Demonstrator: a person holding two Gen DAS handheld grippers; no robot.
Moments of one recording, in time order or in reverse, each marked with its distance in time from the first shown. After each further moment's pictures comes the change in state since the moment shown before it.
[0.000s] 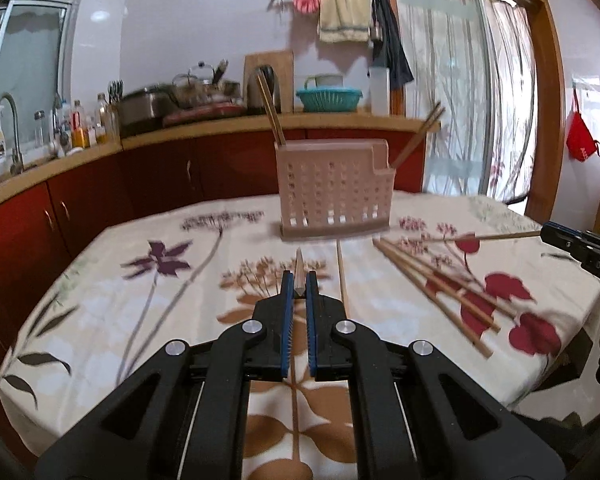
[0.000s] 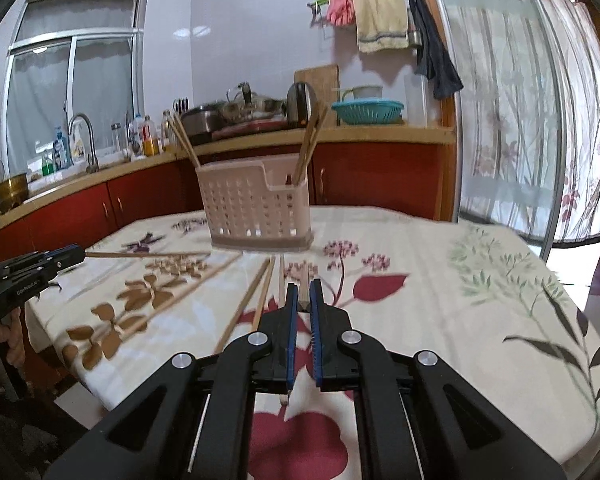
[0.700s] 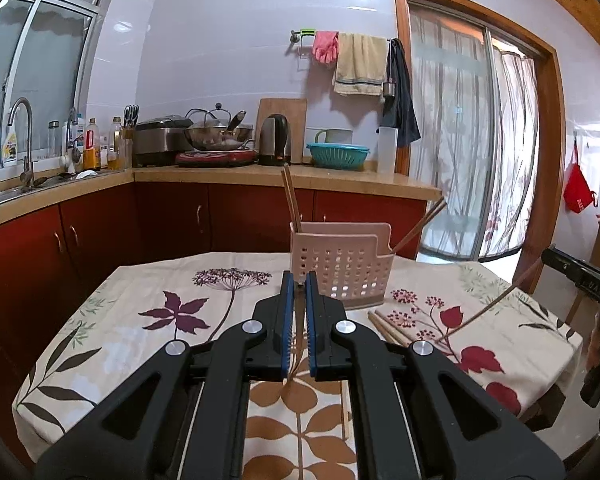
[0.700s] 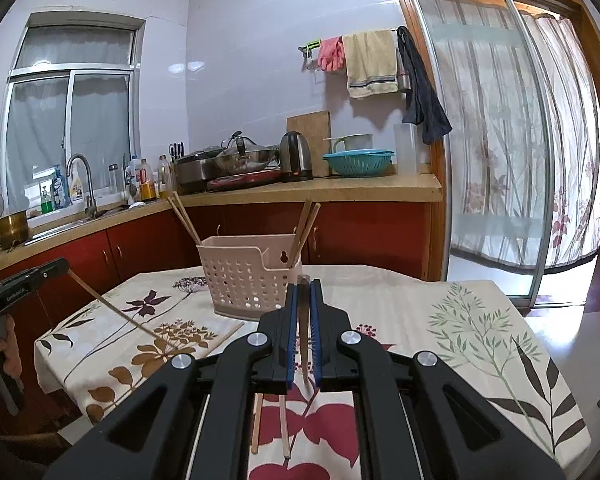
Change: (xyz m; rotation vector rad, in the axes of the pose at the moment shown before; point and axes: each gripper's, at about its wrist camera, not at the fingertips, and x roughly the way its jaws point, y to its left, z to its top) left arm -0.042 0.026 0.062 -0.093 -0.127 -0.020; right arm -0.028 -0.006 0.063 0.022 -0.115 -0.017
